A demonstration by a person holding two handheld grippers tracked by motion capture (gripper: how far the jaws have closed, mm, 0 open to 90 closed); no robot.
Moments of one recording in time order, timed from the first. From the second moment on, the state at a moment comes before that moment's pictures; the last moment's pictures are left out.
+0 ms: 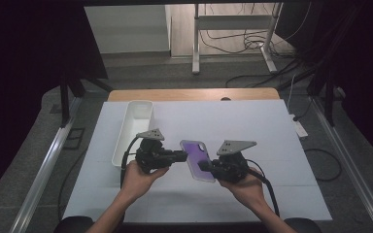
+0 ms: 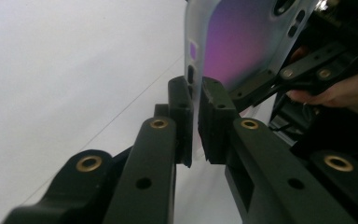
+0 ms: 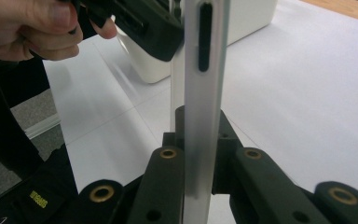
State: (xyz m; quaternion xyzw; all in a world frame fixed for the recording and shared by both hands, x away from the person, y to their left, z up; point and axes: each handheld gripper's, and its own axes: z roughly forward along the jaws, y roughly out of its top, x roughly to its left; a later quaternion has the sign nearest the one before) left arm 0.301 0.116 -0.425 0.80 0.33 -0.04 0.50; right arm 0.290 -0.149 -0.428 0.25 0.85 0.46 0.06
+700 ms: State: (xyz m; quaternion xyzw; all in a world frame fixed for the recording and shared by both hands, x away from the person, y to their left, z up) left arm 0.281 0.092 -0.416 0.83 0.31 0.05 0.46; right arm 0.283 -0.135 -0.435 0.23 0.86 0.45 0.06
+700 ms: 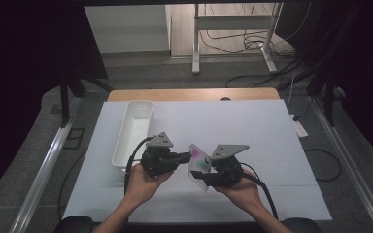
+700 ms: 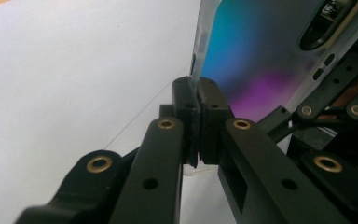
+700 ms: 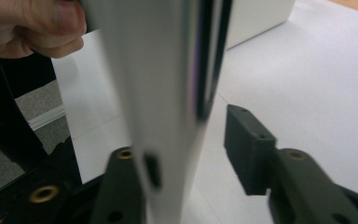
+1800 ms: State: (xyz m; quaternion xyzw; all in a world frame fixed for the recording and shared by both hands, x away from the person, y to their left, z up) left arm 0.289 0.105 -0.418 0.83 0.35 0.08 0.43; right arm 0.282 -0.141 -0.440 0.24 0.86 0.43 0.07
